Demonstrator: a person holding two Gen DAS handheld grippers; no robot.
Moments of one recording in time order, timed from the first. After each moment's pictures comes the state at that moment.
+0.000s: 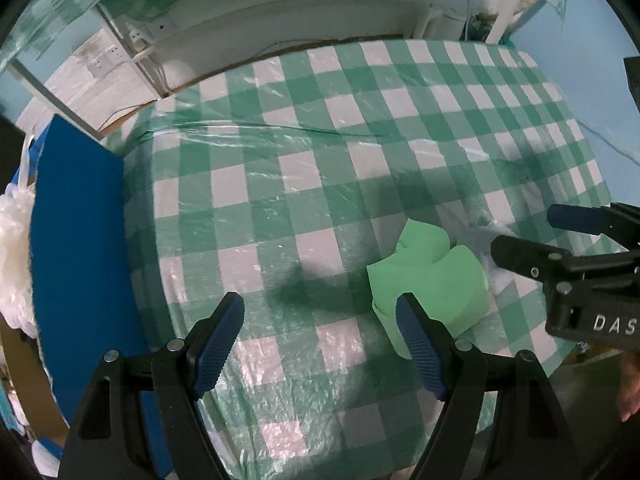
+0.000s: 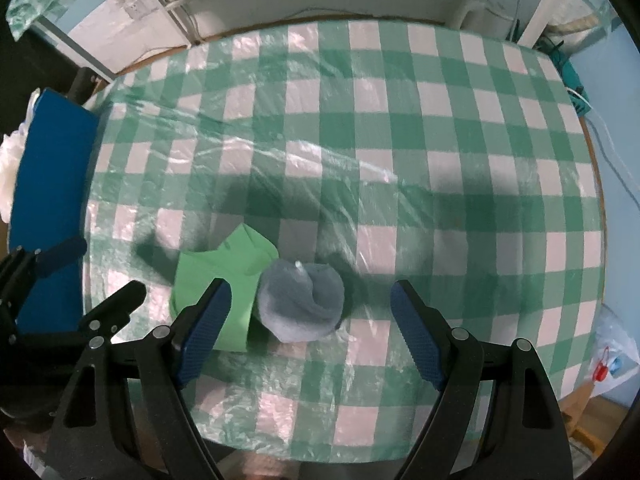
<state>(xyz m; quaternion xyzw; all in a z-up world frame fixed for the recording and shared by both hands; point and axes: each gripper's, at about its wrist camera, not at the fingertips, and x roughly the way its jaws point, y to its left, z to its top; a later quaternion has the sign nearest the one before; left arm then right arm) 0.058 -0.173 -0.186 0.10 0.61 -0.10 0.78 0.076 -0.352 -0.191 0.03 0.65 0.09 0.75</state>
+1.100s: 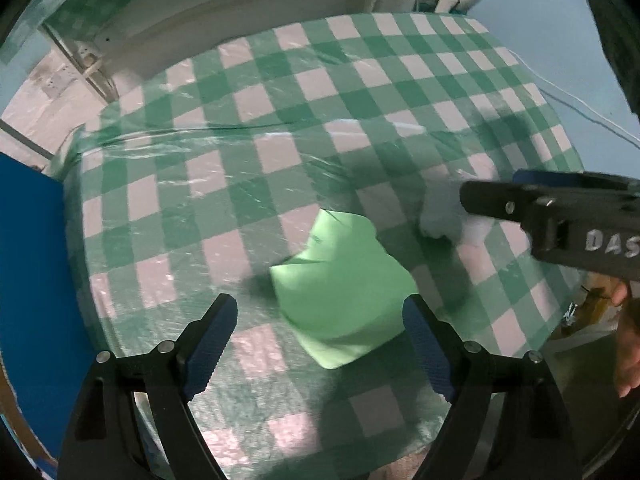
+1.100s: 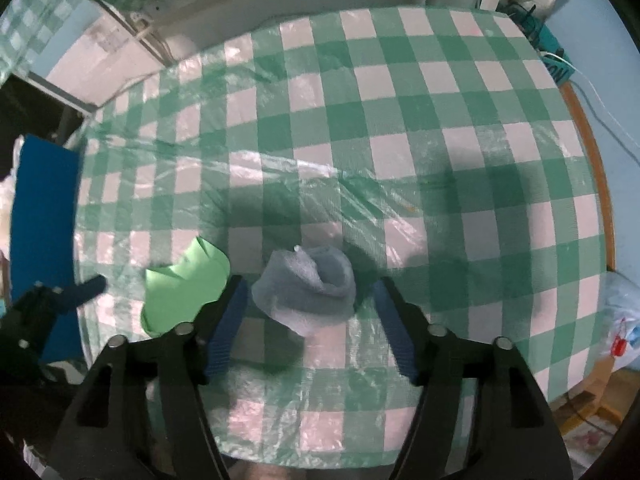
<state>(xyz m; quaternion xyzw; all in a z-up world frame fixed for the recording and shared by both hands) 0.041 -0.226 -0.194 0.10 0.63 -0.17 0.76 0.073 -0.403 -0.197 0.09 0.64 0.06 0.76</state>
